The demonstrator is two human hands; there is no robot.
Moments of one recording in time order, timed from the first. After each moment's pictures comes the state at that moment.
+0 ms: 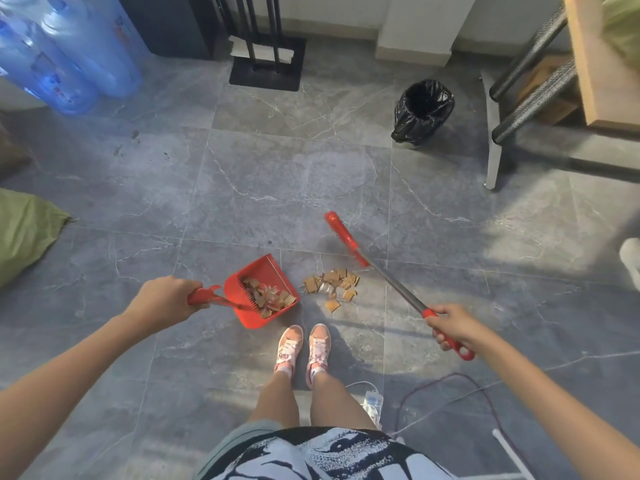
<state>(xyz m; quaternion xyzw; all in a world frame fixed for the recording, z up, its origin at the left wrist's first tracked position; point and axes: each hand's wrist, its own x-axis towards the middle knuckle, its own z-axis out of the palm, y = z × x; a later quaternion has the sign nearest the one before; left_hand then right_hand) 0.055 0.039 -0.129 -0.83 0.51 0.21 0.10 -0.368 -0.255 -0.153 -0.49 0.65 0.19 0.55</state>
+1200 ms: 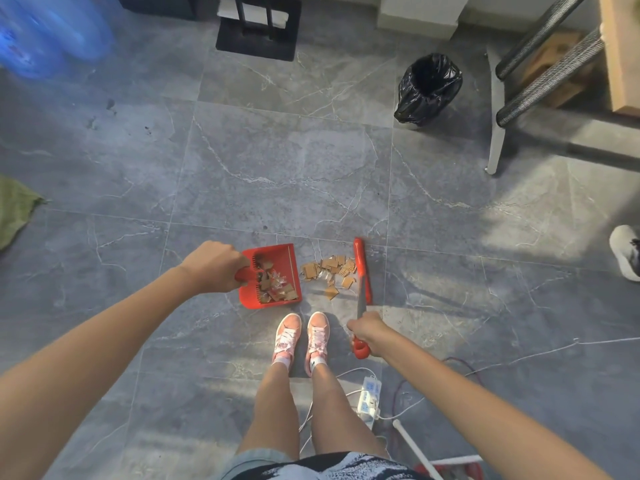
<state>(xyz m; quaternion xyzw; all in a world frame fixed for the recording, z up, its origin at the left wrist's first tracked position) 0.076 -0.046 -0.179 -0.69 0.67 0.20 0.18 -0.222 -0.140 -0.226 -0.43 0.70 0.24 0.52</state>
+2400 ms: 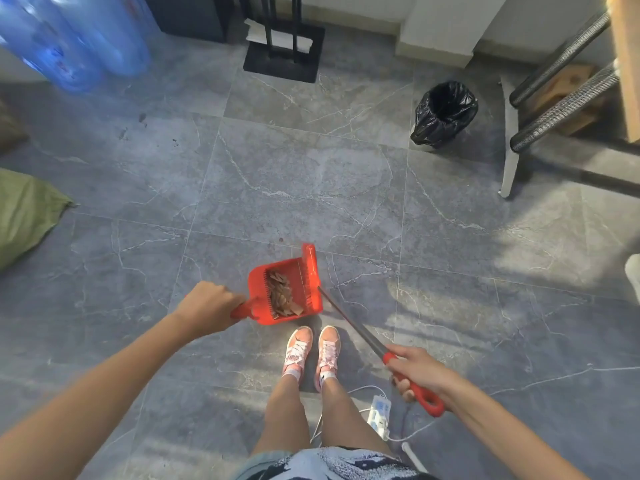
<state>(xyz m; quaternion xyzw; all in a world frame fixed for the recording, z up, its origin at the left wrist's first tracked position) 0.086 0.046 -0.194 -0.73 0.67 0.14 0.11 -0.256 -0.133 -0.117 -0.37 0.60 0.23 0.67</state>
